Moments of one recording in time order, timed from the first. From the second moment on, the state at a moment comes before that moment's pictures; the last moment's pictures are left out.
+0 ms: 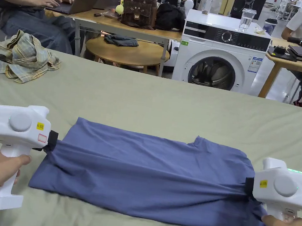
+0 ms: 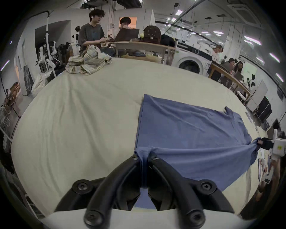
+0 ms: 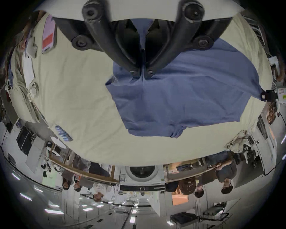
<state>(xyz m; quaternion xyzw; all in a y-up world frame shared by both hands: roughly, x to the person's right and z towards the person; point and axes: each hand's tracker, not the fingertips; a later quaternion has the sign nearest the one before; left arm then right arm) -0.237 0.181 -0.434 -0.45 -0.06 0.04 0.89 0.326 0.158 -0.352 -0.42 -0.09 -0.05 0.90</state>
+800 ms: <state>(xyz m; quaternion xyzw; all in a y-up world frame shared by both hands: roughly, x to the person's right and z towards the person) -0.210 0.189 -0.378 -0.33 -0.10 0.04 0.94 0.263 0.188 -0.307 -0.26 -0.12 -0.03 0.96</state>
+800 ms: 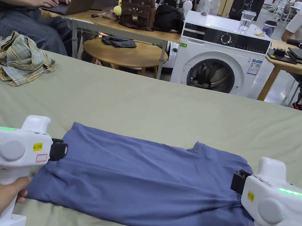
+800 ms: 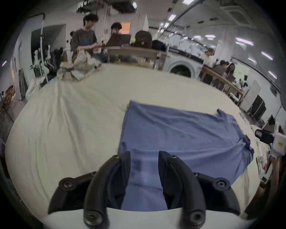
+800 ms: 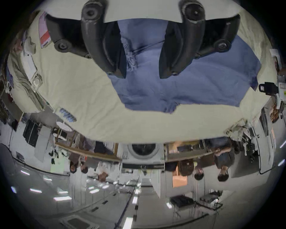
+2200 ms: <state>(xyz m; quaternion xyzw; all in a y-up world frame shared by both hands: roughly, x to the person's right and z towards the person) -0.230 0.139 -0.372 -0.51 -0.07 -0.02 0.85 0.292 0.163 -0.273 -0.38 -0.11 -0.02 0.92</state>
